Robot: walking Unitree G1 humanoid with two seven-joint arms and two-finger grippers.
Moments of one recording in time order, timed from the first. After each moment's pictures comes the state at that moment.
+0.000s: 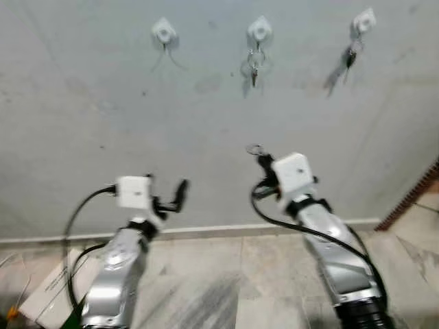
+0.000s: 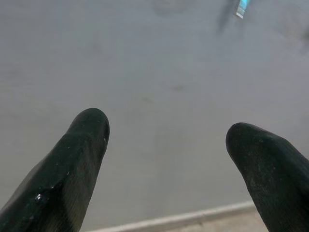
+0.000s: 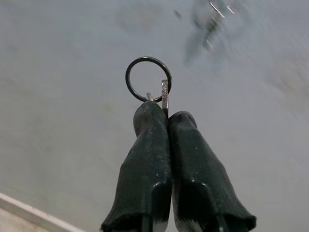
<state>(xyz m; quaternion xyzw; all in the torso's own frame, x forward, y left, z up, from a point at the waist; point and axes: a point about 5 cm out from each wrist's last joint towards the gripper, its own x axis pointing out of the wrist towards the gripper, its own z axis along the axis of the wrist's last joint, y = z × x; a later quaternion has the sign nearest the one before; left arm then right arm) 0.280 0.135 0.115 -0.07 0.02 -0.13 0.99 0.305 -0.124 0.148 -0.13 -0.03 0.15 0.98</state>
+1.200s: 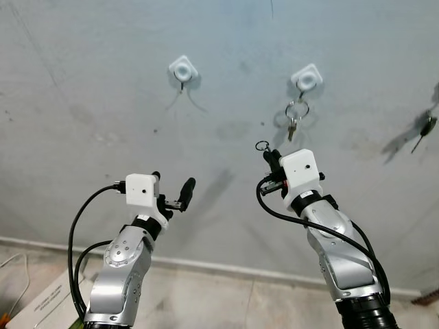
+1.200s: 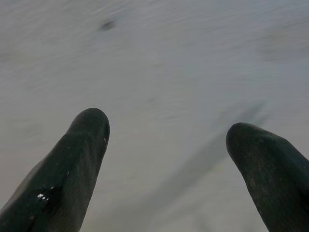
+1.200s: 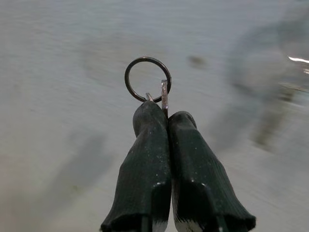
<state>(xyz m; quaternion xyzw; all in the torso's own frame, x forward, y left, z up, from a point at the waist) 0.278 0.144 0.113 -0.07 0.02 -0.12 0.99 0.306 -0.114 0.150 -0.13 -0.04 0.17 0.98</state>
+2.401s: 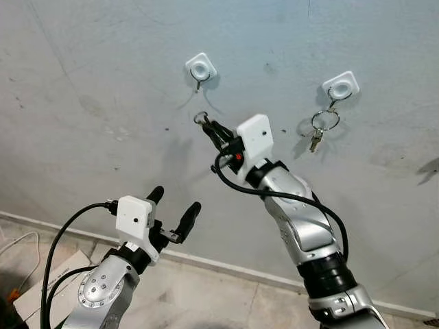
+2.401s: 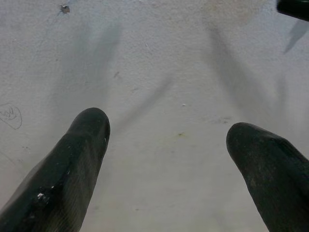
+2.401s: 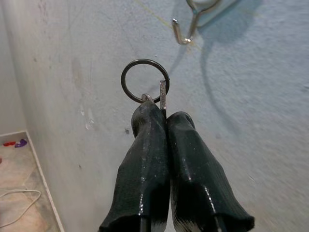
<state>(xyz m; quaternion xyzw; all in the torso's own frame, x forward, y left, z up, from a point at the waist) 0.224 0.140 0.125 -0.04 0.02 -0.22 0.97 0.326 -0.037 0.204 -0.03 -0.12 0.35 0.93</state>
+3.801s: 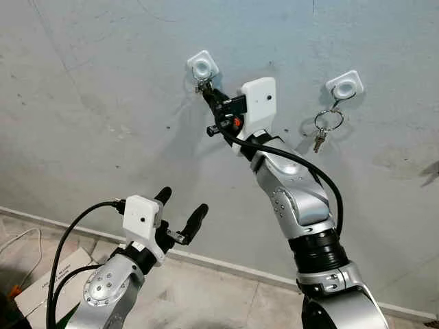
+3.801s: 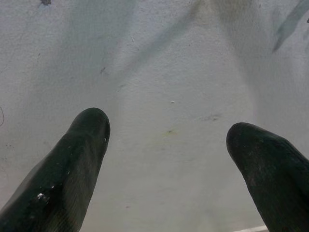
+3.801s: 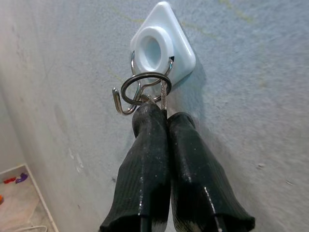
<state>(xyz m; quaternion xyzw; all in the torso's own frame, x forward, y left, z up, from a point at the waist) 0.224 0.132 0.125 -0.04 0.02 -0.24 0.97 0.338 -0.037 0.243 0.04 -0.12 0.31 0.94</state>
